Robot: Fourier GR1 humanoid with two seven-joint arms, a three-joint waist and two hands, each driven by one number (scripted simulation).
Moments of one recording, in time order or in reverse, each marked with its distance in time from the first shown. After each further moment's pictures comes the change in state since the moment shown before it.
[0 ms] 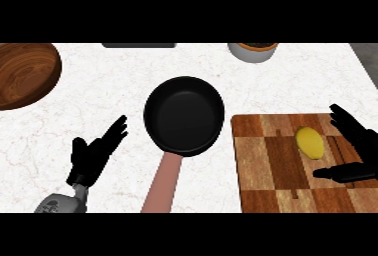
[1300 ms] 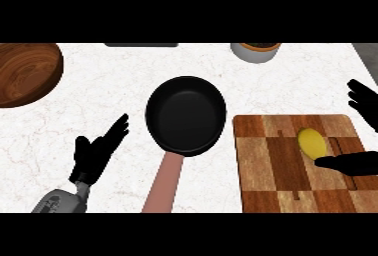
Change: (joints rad) left arm -0.046 0.074 -0.111 0.037 0.103 0.081 -0.045; right arm -0.010 -0.225 0.133 -0.460 -0.095 -0.361 0.390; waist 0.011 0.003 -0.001
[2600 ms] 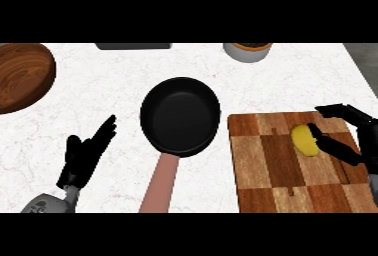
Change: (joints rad) left arm 0.026 0.084 -0.035 -0.066 0.034 0.122 0.070; right arm -0.038 0.138 0.063 0.366 0.117 -0.119 -0.591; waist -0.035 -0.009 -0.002
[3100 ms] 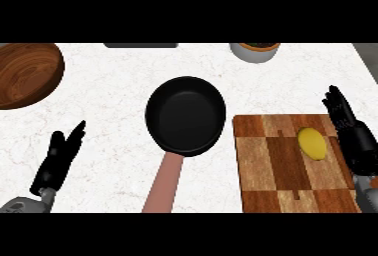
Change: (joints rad) left arm 0.020 0.112 0.035 0.085 -0.030 0.090 0.078; right arm -0.002 0.072 0.009 0.004 -0.167 0.100 -0.043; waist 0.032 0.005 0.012
